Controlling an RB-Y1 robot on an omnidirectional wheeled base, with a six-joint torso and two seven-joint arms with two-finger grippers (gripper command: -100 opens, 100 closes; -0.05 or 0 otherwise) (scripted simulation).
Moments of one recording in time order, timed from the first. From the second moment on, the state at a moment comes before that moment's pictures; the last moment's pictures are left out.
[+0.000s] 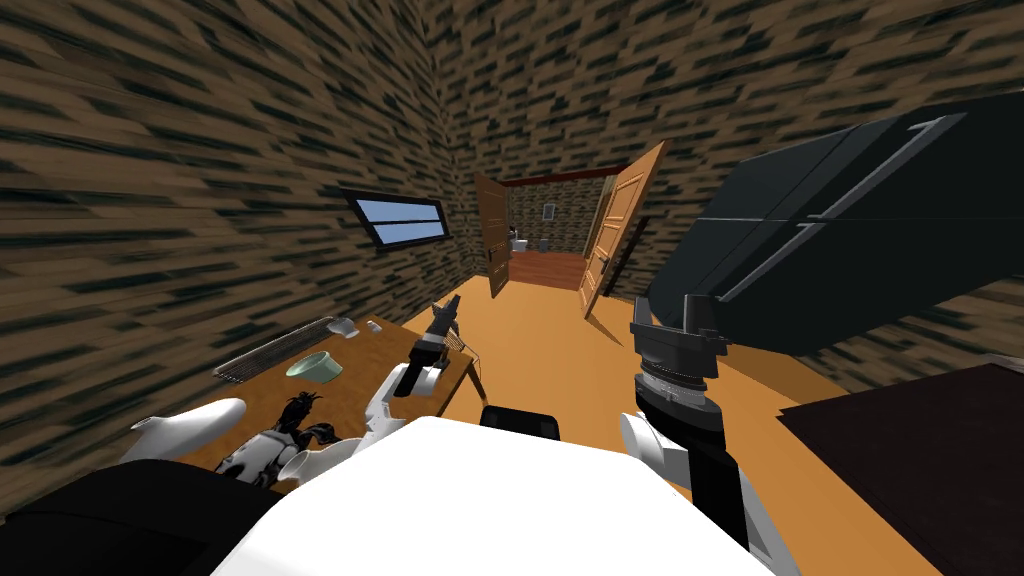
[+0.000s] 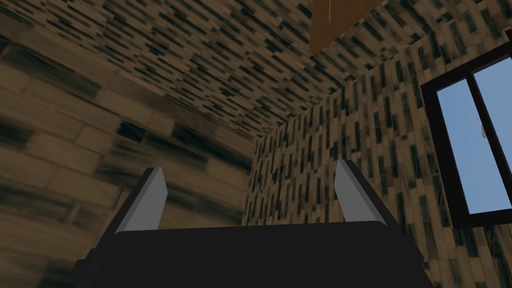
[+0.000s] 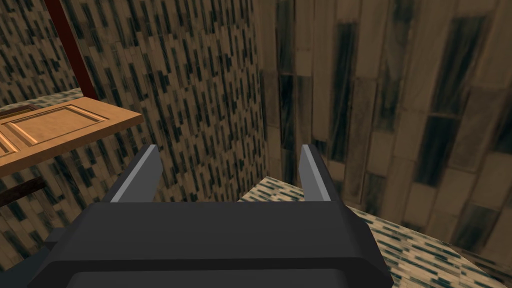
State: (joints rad) left arm 0.33 0.25 0.08 -2.00 -0.17 -0.37 -0.36; right arm 0.54 -0.05 -0.04 -2.40 0.05 -0.57 -0.17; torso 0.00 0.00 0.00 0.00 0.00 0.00
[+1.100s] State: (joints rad) left arm 0.17 0.38 0.07 -1.71 -0.25 -0.38 -0.47; right arm 0.54 -0.05 -0.04 -2.40 0.05 -0.57 -0.17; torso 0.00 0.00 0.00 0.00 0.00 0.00
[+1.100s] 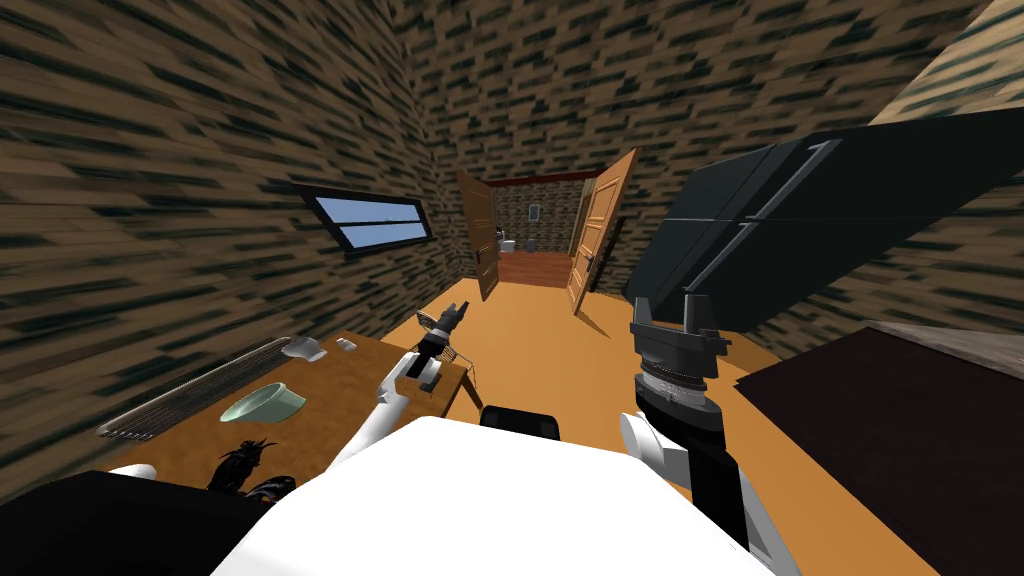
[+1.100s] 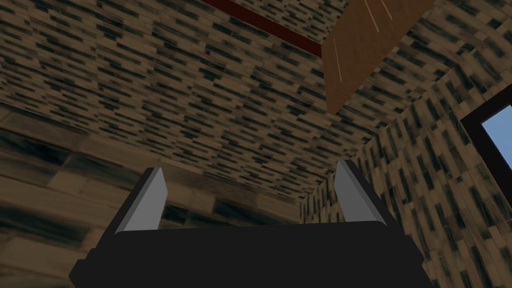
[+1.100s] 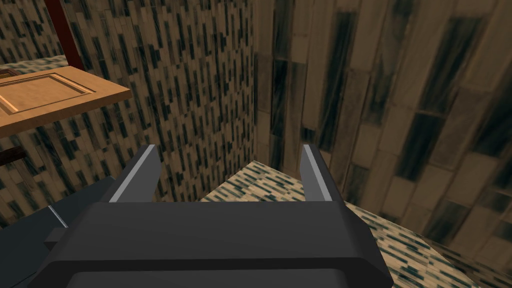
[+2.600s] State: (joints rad) left arm 0.00 0.55 0.00 -1.29 -0.35 -0.42 -0.57; right arm 0.54 -0.05 -0.04 -2.40 0.05 -0.57 -0.17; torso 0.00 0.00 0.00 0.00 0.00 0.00
